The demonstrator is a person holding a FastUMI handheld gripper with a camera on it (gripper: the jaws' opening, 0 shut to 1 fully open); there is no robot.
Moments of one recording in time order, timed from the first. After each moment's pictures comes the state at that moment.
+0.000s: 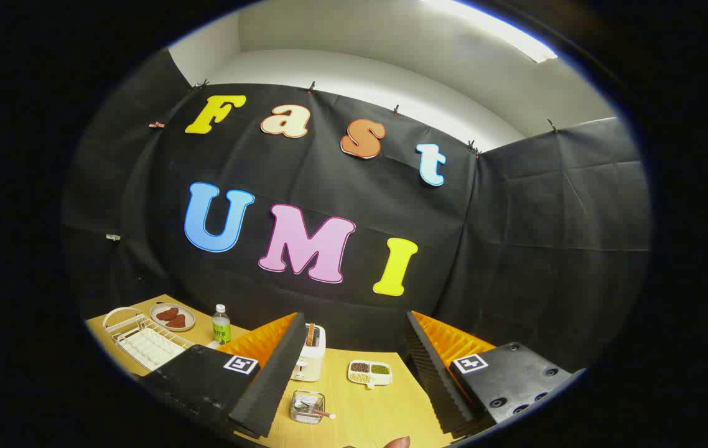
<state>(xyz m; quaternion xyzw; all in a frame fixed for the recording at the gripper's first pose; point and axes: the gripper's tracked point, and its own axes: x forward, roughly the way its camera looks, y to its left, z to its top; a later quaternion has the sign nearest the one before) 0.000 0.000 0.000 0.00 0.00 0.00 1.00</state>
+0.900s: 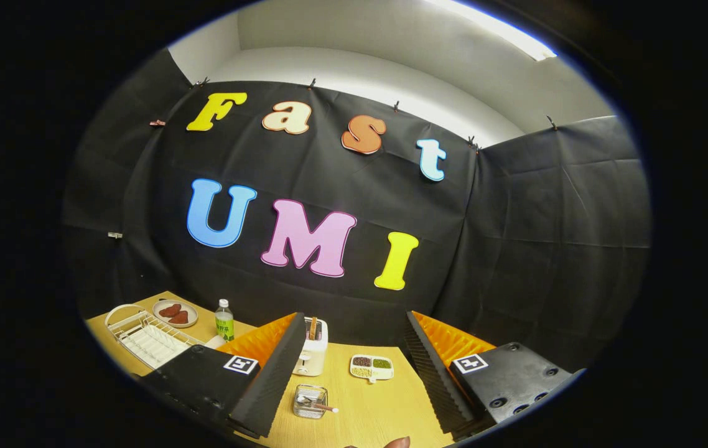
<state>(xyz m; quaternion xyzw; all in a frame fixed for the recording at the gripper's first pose) -0.010 0.003 -0.010 0.00 0.01 0.00 1.00</state>
